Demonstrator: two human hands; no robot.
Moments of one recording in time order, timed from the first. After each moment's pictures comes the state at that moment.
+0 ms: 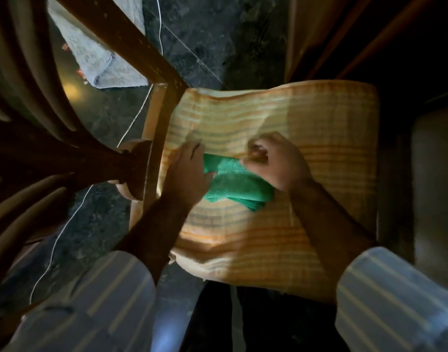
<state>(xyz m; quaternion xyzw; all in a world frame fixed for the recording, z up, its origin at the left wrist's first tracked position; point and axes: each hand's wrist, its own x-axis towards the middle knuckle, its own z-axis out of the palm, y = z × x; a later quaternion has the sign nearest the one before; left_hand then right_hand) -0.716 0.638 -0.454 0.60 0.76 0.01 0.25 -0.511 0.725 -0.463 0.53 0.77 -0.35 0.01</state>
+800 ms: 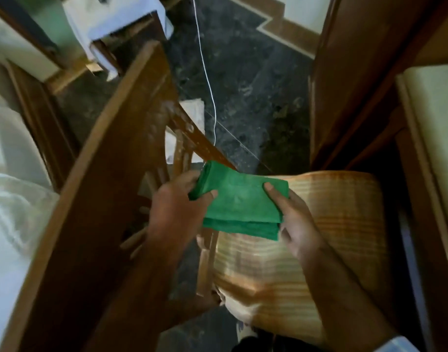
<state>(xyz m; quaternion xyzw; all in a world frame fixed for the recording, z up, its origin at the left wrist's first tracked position) -0.765 0.632 -0.160 0.39 0.84 0.29 0.26 -0.580 0.701 -0.292 0.46 0.21 -0.80 -0.32</state>
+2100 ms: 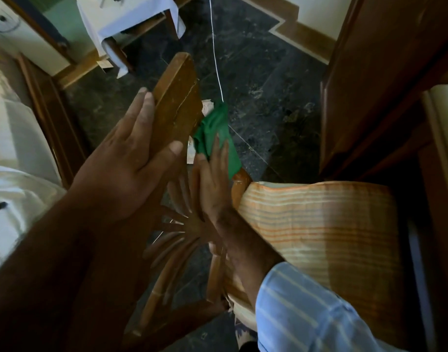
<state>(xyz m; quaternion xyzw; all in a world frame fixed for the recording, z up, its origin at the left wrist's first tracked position) -0.866 0.649 -0.068 0.61 0.78 0.10 0.10 -0.779 0.715 -0.258 0.46 0.60 -0.58 -0.33</state>
